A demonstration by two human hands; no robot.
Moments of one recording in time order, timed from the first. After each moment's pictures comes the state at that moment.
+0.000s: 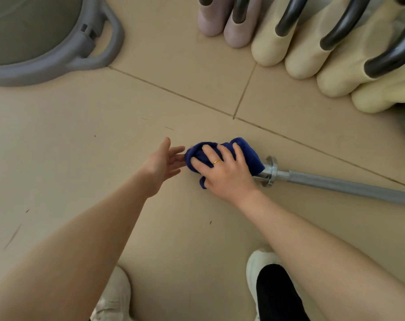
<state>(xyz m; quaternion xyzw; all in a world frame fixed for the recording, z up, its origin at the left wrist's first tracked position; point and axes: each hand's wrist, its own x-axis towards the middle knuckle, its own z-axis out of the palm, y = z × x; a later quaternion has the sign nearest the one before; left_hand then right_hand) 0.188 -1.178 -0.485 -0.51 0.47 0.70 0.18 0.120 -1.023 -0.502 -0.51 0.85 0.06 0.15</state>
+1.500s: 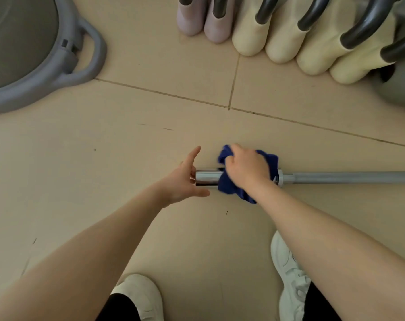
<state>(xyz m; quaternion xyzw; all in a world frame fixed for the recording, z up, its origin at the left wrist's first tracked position) 0.217 -1.178 -0.486 -0.22 0.71 0.57 0.34 0.130 -1.029 -0.485 -0.16 0.94 -0.08 0.30</state>
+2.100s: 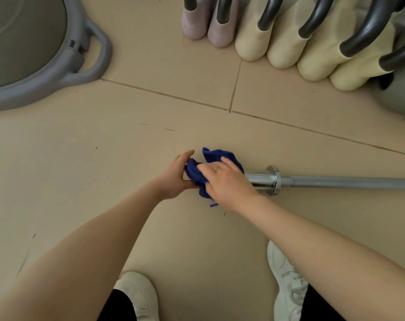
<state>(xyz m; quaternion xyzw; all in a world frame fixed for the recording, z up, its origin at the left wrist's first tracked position) 0.217 -1.187 -0.506 -0.19 0.81 0.48 0.27 0.167 -1.039 -0.470 -0.39 0.86 -0.09 0.31</state>
